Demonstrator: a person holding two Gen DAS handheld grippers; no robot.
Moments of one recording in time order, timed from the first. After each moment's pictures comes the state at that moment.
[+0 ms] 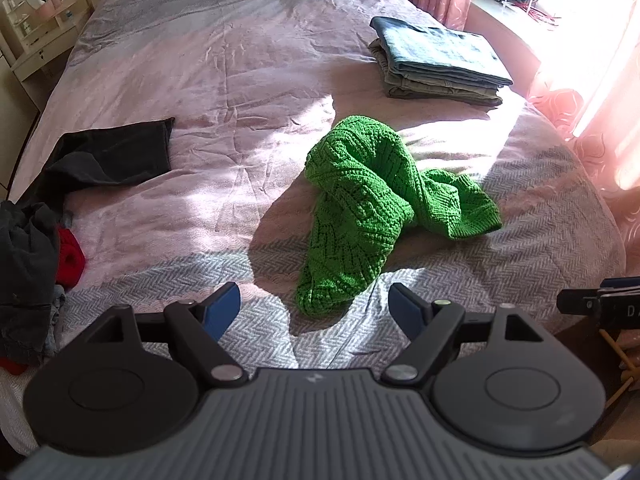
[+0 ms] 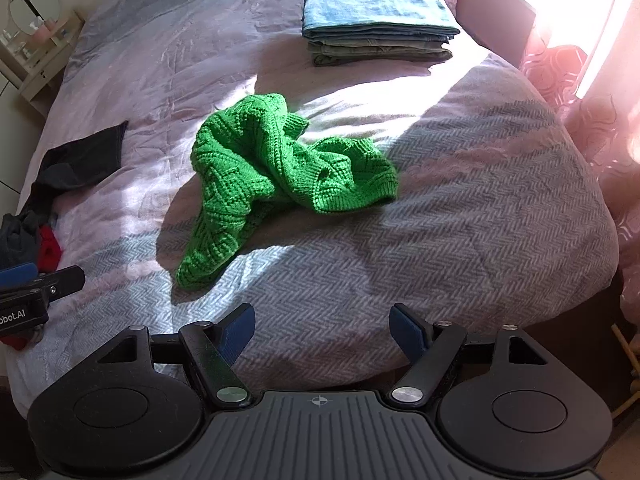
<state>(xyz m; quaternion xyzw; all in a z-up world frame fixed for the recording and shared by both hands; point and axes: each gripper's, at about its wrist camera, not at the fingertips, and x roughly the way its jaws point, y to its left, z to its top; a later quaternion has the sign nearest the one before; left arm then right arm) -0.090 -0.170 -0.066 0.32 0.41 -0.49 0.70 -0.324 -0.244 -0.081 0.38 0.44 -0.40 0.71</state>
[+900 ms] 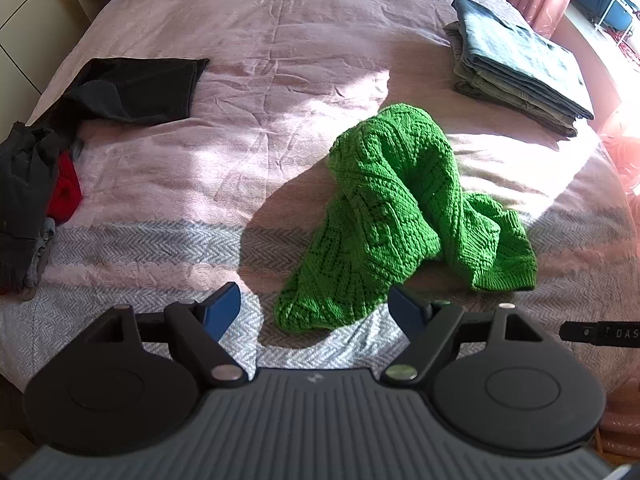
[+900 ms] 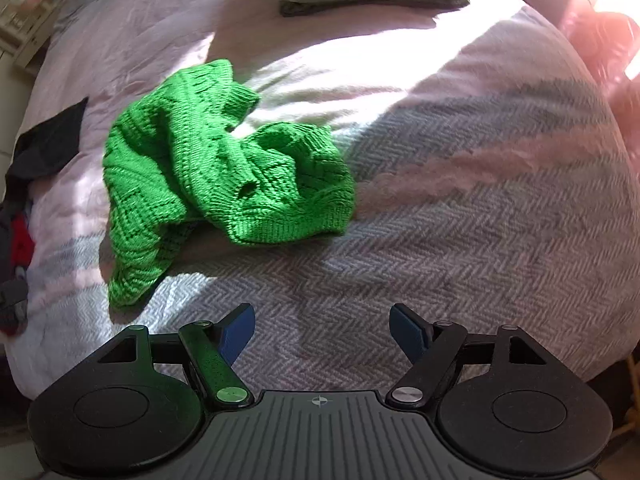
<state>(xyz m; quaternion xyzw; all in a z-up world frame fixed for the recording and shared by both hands) -0.078 -0.252 -0.109 0.28 0.49 -0.38 0.73 -0.357 -0.396 -0.180 0.45 0.50 -0.33 0.66</state>
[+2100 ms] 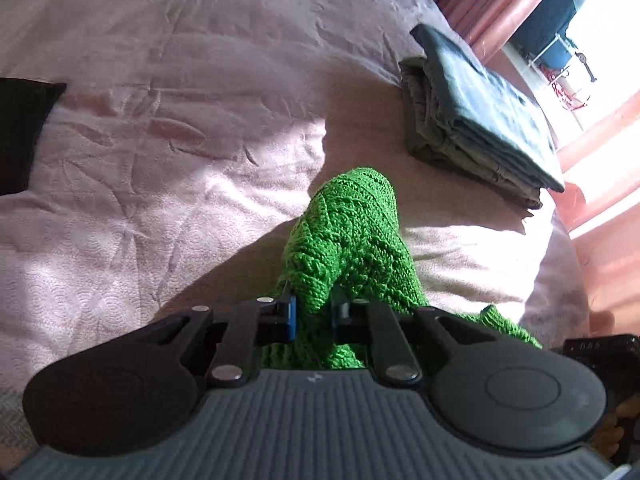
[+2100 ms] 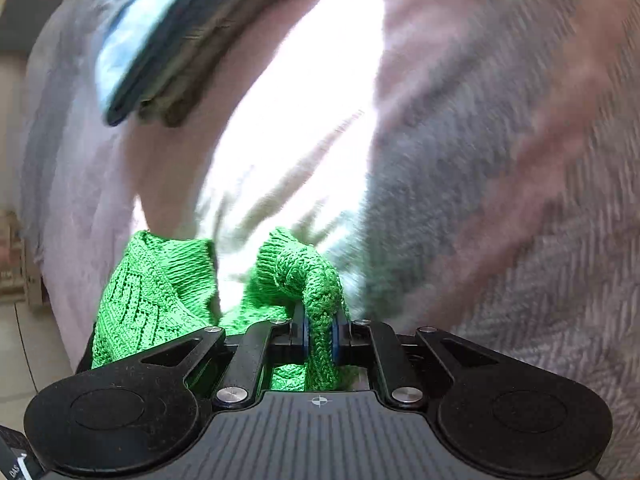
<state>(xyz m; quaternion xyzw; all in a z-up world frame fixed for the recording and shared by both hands) 0.036 -0.376 -0.201 0.16 0.51 -0.52 0.66 -0.328 -0.512 -0.261 0.64 0.29 -0.40 0.59</state>
